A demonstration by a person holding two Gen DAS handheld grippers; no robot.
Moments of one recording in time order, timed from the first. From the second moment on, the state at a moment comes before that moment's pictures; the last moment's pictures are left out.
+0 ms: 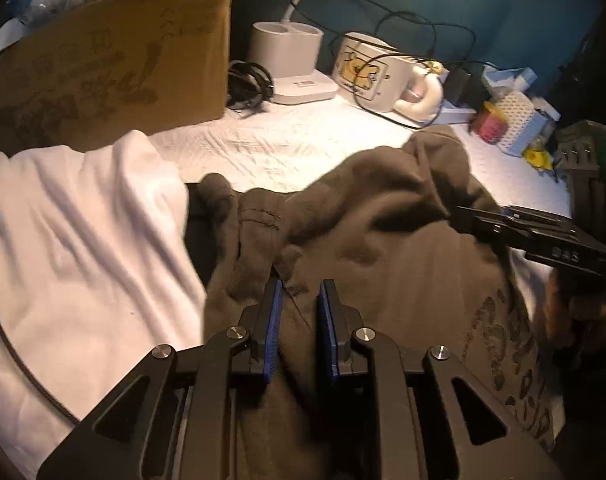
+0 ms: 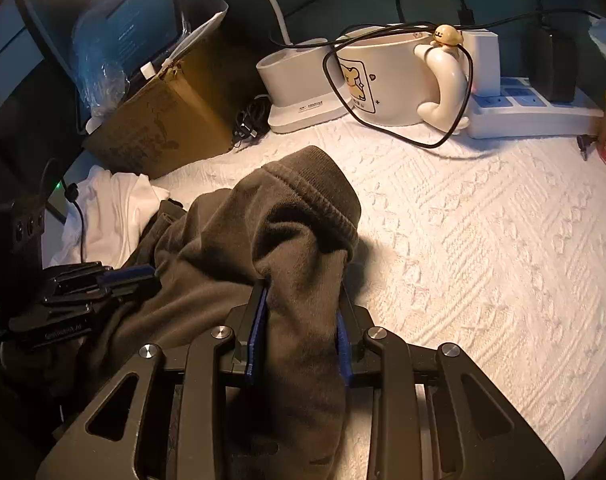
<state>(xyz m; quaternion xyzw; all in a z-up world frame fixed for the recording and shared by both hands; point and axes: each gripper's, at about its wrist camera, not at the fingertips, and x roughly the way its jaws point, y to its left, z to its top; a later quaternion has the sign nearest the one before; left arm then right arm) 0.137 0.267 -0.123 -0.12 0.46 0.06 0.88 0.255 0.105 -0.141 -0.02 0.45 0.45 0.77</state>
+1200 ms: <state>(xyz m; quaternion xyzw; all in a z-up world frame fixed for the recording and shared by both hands) 0.160 0.287 -0.118 -0.11 0.44 0.10 0.89 0.303 0.098 -0.126 0.01 0.43 0.37 0.82</state>
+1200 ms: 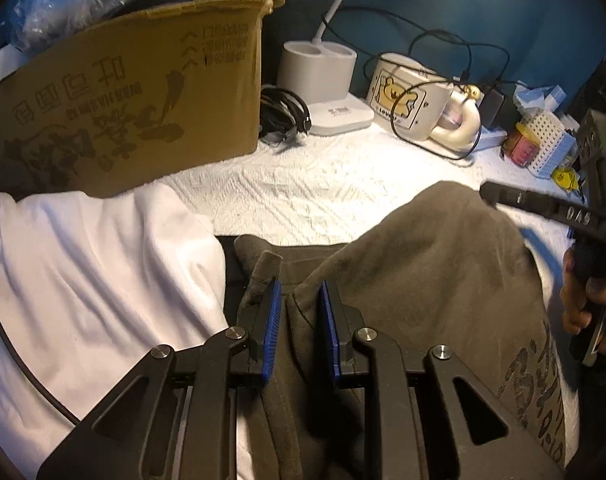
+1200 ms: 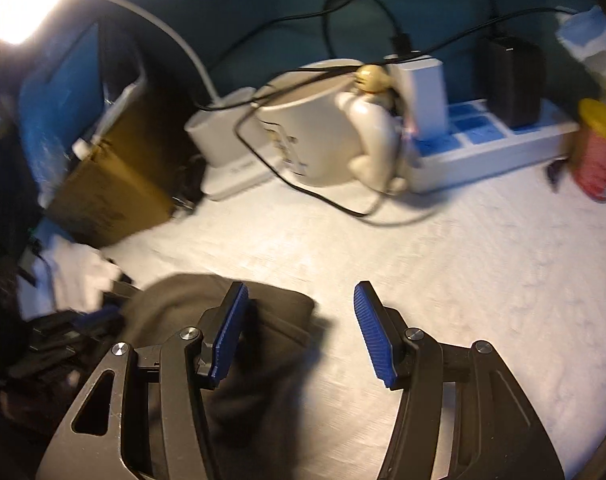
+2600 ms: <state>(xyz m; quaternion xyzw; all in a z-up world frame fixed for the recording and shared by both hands) 0.056 0.200 -0.131 -0.09 0.43 0.11 0.89 0.136 0.014 -0.142 -0.05 0.43 0.39 0.81</state>
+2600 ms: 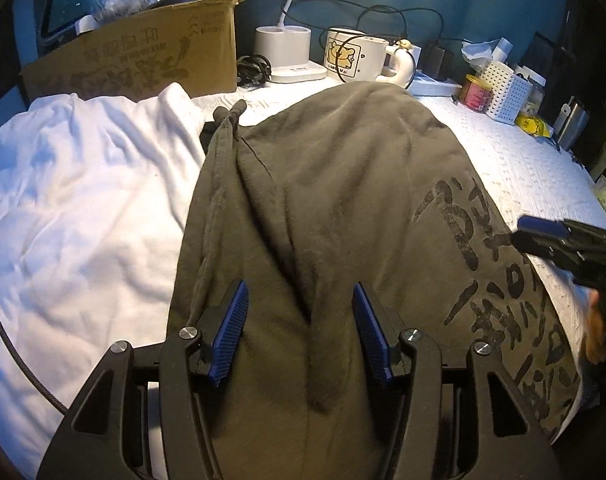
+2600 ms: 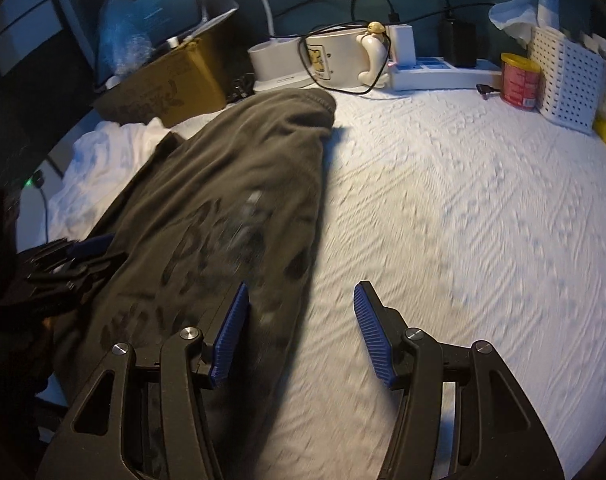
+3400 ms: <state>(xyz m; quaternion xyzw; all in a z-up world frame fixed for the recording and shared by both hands) 0.030 0.182 -0.127 -0.06 0.42 0.12 0.90 0.070 0.001 -0.151 -0.04 0.43 0.42 0.80</state>
